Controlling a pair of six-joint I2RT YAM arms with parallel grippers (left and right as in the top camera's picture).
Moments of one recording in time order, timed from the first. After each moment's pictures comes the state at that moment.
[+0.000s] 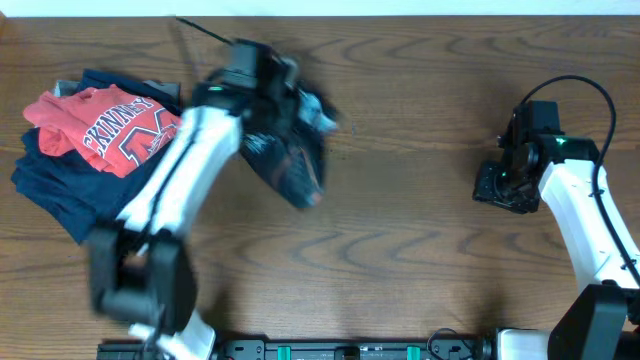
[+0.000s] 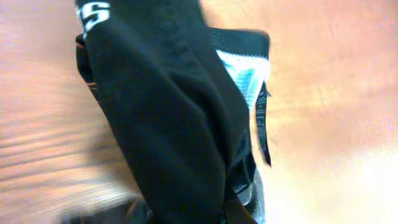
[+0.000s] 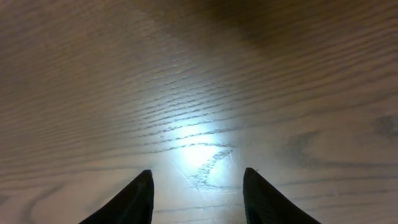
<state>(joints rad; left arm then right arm) -0.22 1.73 1.45 -0.72 0.18 -0.06 -0.06 1.52 1.09 -1.02 -0.06 0.26</state>
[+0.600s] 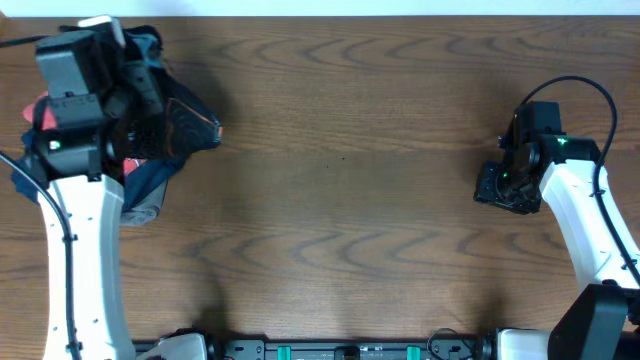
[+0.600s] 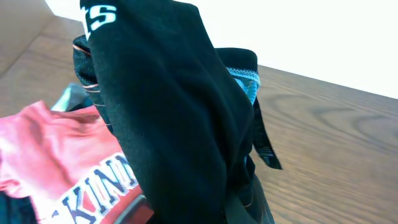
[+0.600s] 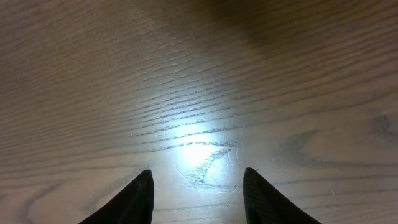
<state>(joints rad) 0.18 1.40 1.46 -0.71 0.01 -0.12 -0.06 1.52 1.09 -1.02 -0.06 0.25</state>
